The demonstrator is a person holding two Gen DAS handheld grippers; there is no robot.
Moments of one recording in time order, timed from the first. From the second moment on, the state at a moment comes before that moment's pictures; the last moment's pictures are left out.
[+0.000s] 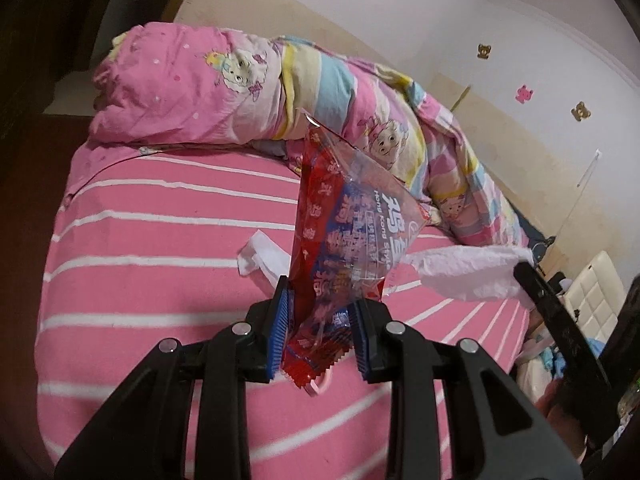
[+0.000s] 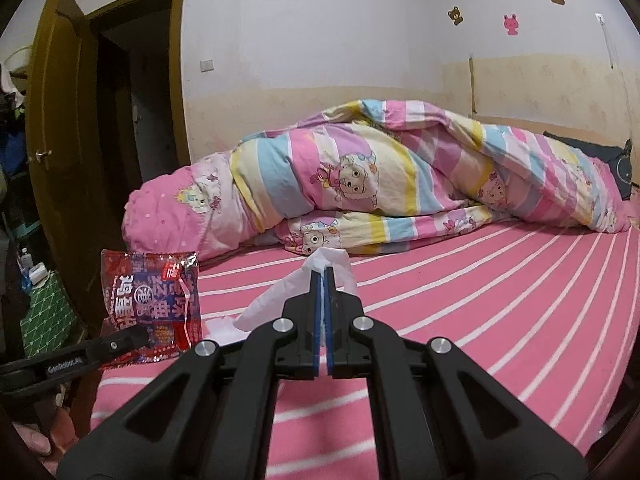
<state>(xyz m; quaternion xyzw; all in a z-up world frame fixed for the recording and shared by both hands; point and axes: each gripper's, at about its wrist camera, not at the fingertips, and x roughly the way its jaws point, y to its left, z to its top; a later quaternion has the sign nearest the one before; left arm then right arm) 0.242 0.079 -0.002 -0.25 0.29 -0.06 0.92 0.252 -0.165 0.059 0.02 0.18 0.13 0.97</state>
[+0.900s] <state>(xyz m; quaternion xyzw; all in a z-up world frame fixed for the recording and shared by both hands) 0.057 -0.113 0.053 -0.26 0.32 -0.21 0.88 -0.010 -0.347 0.083 0.12 0.18 0.04 0.97</state>
